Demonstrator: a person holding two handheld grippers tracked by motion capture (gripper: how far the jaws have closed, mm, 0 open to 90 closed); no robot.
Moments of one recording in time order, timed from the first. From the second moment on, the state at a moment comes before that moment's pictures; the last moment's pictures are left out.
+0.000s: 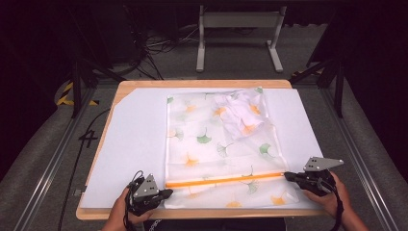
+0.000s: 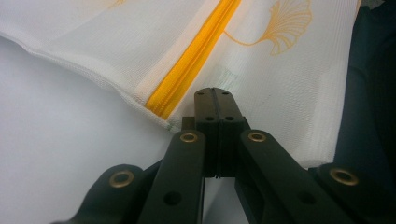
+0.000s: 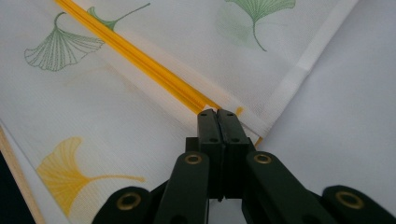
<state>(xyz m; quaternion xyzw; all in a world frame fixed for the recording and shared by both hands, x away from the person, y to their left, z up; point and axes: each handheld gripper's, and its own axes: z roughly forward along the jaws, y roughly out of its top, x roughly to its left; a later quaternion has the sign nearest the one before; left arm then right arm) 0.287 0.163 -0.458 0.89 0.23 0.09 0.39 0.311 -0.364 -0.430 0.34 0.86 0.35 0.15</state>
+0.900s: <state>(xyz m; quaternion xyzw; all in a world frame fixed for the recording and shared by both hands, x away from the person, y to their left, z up) 0.294 0.176 -0.443 0.87 0.23 0.14 0.40 0.301 -0.363 -0.414 0.32 0.84 0.38 0.21</state>
